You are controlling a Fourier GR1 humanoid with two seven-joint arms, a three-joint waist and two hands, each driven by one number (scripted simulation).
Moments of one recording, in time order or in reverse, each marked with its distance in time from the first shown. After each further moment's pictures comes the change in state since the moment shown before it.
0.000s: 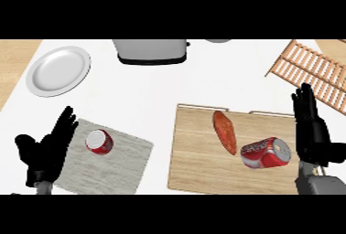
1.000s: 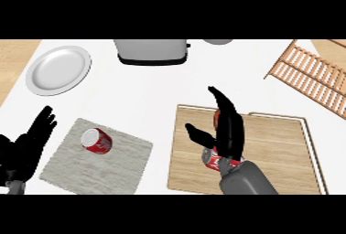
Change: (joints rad) left arm 0.004 0.088 0.112 0.121 0.009 -0.168 -0.075; right arm -0.199 0.177 0.495 0.071 0.853 -0.451 0.688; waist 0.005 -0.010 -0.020
